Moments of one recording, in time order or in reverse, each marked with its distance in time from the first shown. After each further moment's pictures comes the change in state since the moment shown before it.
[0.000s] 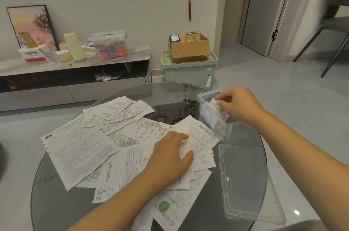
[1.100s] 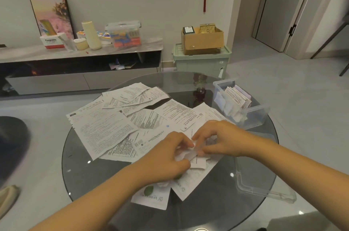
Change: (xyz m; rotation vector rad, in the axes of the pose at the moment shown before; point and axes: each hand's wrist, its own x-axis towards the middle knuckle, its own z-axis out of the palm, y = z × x) left_hand -0.059 -0.024 -0.029 -0.288 -0.212 0.027; right_hand -0.084 -0.030 0.056 -0.077 -0.555 -0.436
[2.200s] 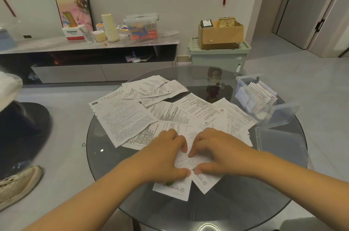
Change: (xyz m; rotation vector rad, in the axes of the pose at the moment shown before) left_hand -0.031 -0.022 -0.027 0.524 -0.088 -0.070; right_hand 0.012 -0.042 0.044 -0.222 -0.059 -0.191
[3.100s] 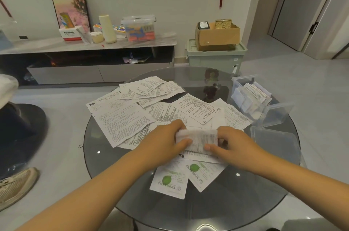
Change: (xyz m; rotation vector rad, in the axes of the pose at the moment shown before) left_hand 0.019 0.004 -0.006 -0.222 0.237 -0.036; right_hand -0.021 0.018 0.001 0.275 0.230 0.260
